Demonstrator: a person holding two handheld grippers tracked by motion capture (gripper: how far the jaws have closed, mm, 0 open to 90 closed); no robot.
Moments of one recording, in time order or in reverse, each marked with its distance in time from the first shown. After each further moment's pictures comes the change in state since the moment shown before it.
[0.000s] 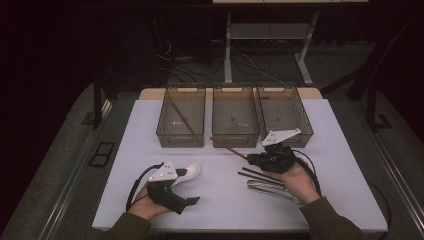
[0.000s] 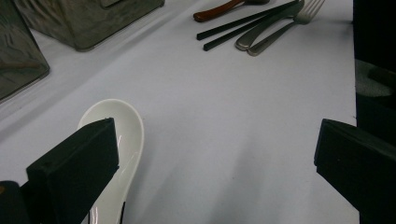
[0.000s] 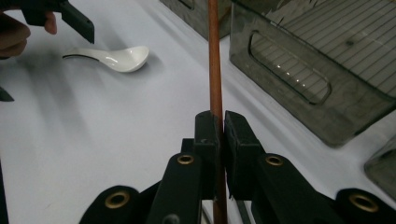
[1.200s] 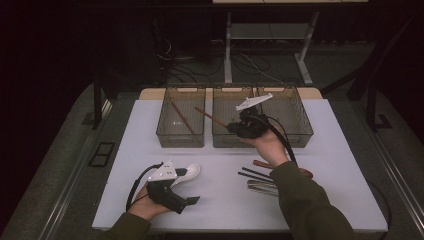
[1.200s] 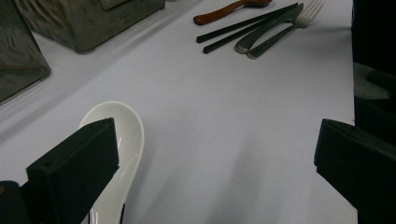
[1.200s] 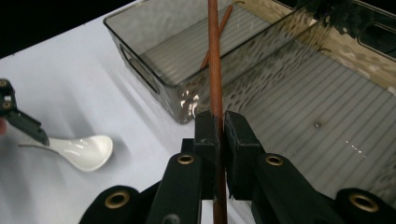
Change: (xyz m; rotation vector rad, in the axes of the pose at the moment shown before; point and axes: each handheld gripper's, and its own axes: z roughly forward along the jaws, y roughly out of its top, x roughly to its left) left arm 0.000 0.001 -0.001 -0.006 -0.002 -0.004; right arm -0.016 0.094 0.038 -0.017 -0.081 0.021
